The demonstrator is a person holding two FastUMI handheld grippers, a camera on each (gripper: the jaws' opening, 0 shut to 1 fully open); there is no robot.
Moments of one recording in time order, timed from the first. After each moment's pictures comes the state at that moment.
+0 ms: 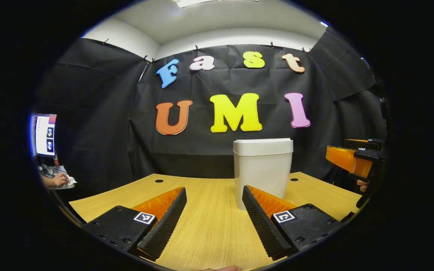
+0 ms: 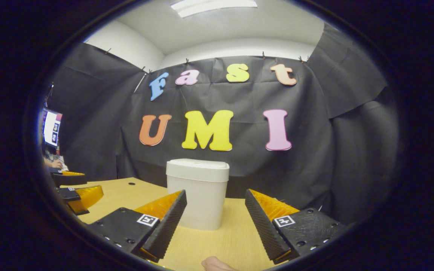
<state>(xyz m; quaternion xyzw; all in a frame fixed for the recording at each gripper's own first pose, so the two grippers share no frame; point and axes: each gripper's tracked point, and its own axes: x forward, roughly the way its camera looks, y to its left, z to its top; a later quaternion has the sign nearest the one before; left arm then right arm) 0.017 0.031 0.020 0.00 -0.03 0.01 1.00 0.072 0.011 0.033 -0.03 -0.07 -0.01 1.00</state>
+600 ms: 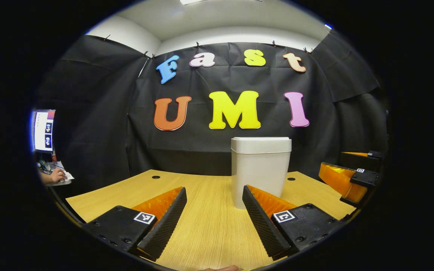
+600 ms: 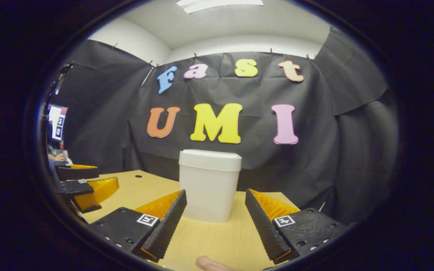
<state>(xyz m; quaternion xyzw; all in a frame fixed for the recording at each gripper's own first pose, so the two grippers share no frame) 0.018 0.027 0.018 -0.02 -0.02 0.00 1.00 0.063 0.040 0.005 -0.04 -0.04 0.00 1.00</state>
